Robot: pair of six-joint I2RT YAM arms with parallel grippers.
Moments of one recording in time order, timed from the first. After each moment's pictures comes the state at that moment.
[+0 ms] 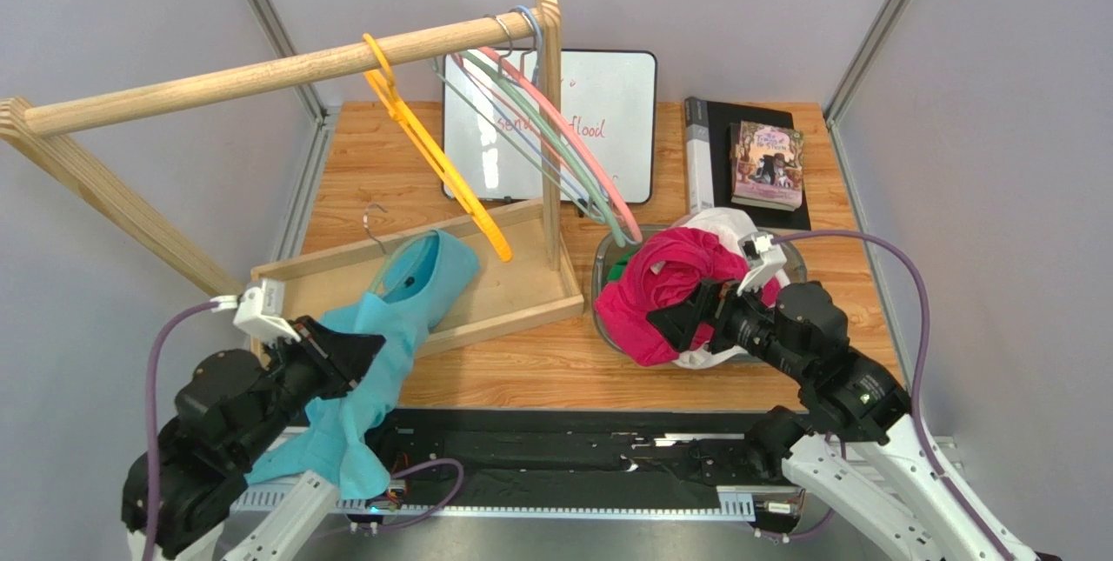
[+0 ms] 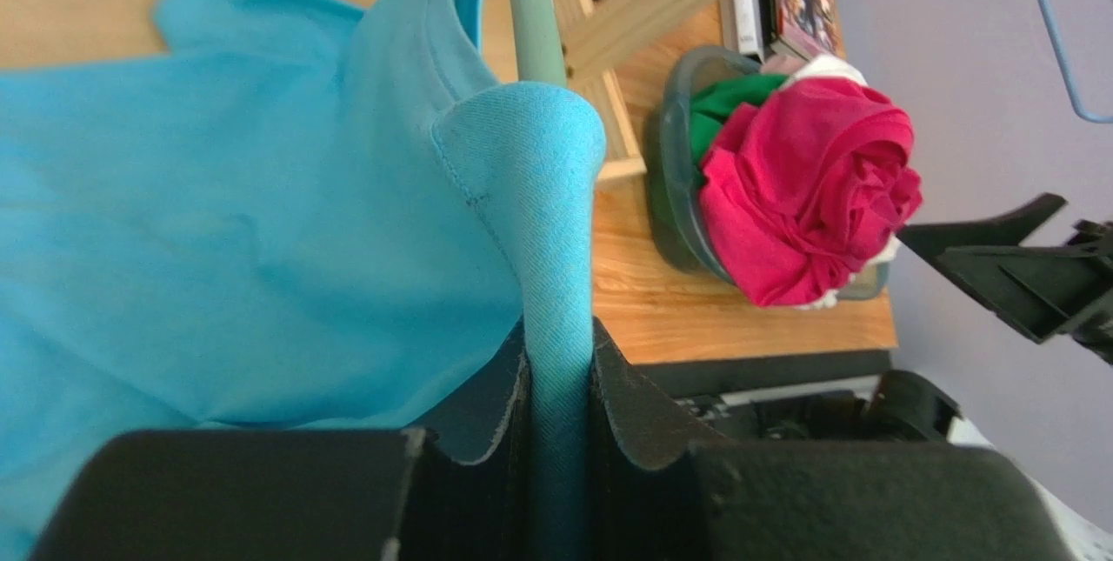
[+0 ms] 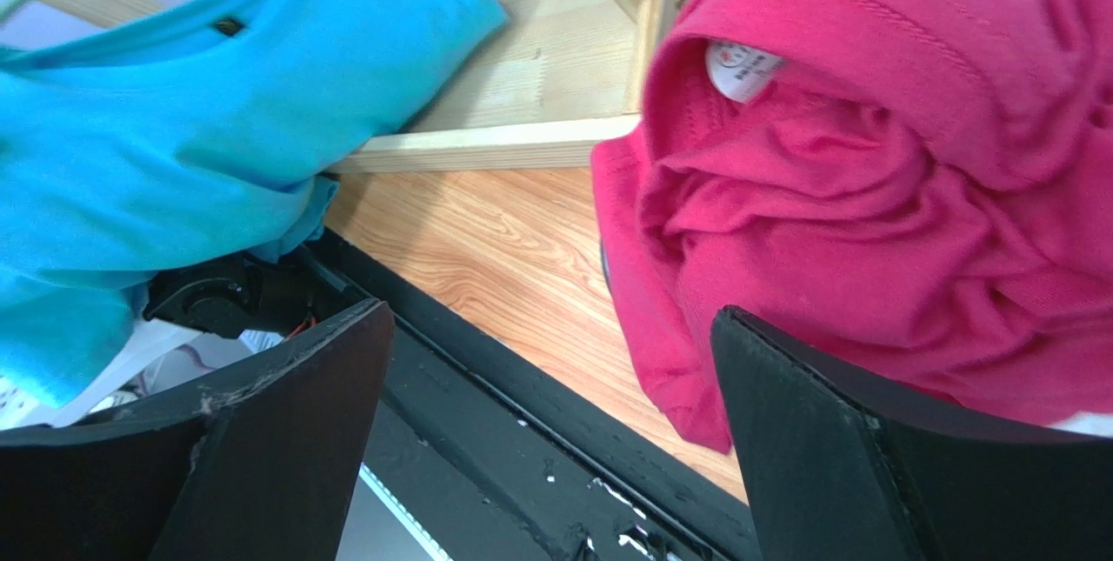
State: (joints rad) left arm -0.48 0.26 1.14 -1.21 -0.12 -0.71; right arm 0.64 0.46 0.72 -0.60 -0.11 0.59
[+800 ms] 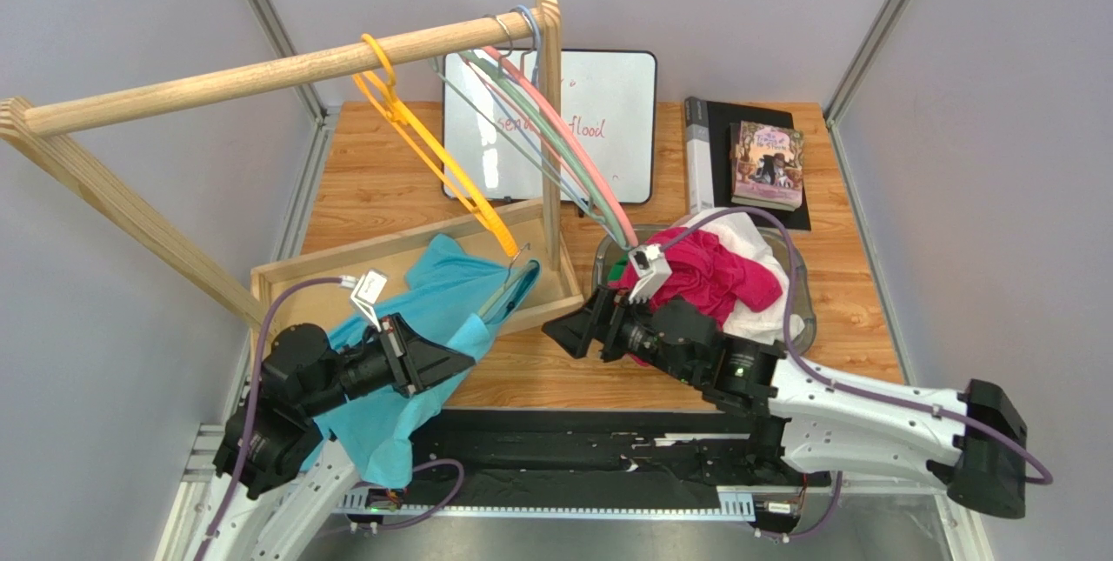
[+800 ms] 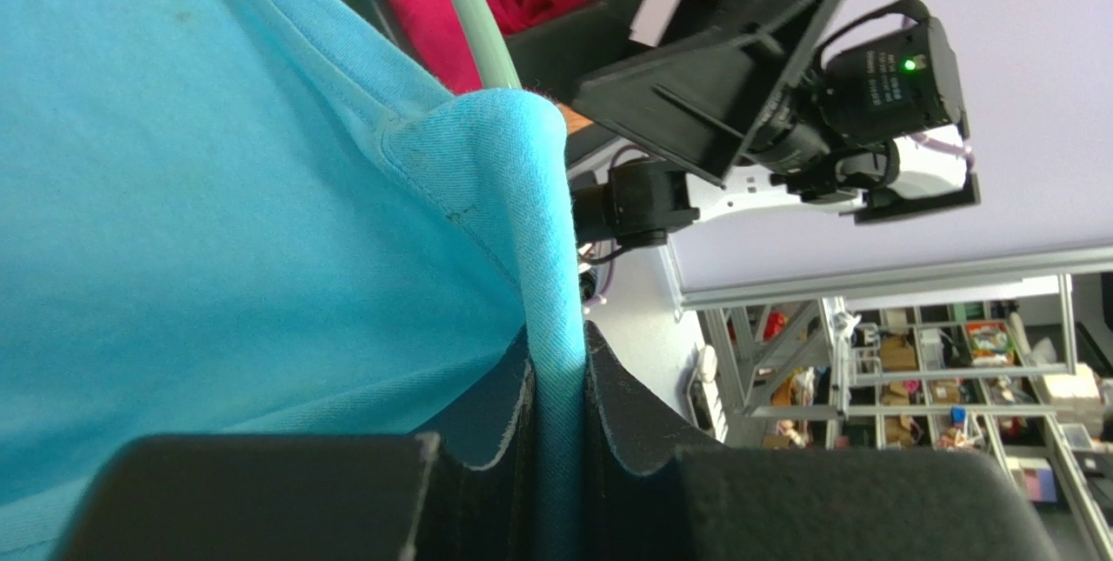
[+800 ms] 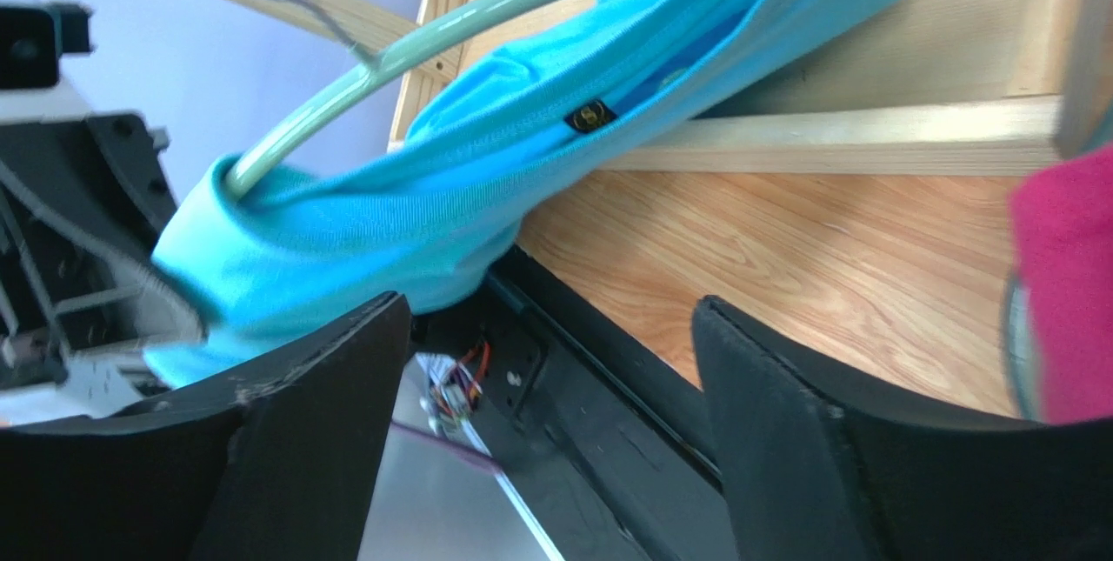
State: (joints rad) left arm -0.48 0.18 0.67 -0.73 0.51 -0.95; right arm 1.15 0.89 0.57 0.08 0.20 0.94
